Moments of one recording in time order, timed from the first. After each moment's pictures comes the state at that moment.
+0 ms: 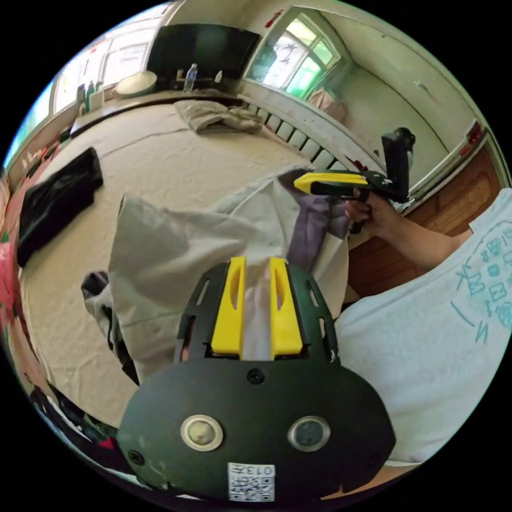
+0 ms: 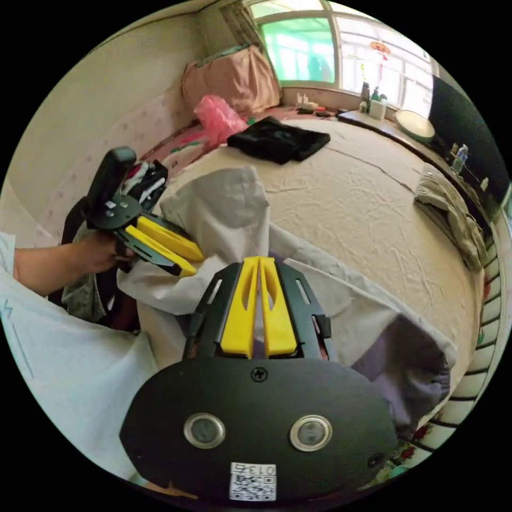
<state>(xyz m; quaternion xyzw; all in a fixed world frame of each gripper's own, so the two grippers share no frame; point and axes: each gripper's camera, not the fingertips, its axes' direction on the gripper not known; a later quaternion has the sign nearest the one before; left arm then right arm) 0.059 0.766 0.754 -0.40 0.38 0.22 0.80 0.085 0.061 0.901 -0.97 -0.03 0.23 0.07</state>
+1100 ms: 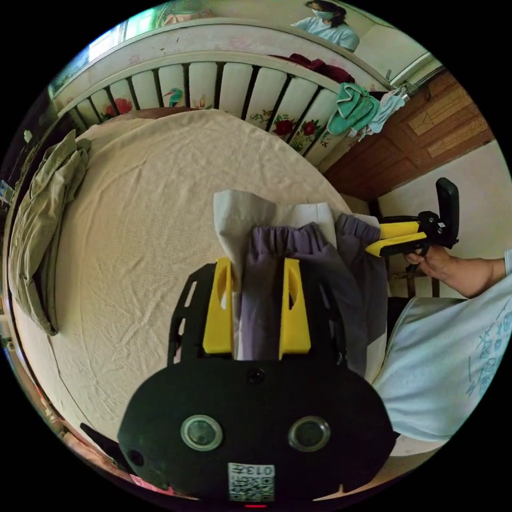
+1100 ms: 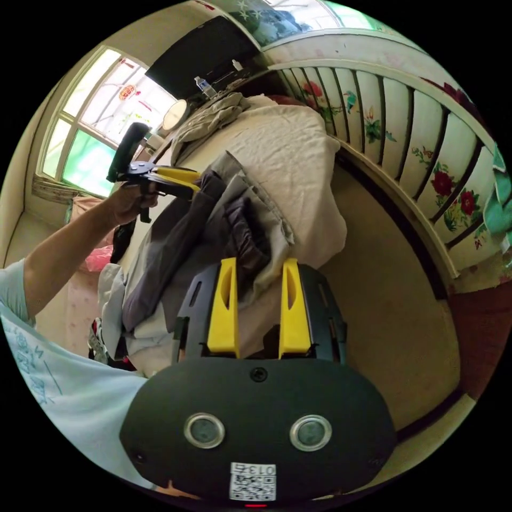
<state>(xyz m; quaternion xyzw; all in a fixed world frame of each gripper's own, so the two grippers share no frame) 0.524 0.829 0.875 -0.43 0.46 0.54 0.56 0.321 -0.226 0.893 -0.89 0.42 0.19 0.01</state>
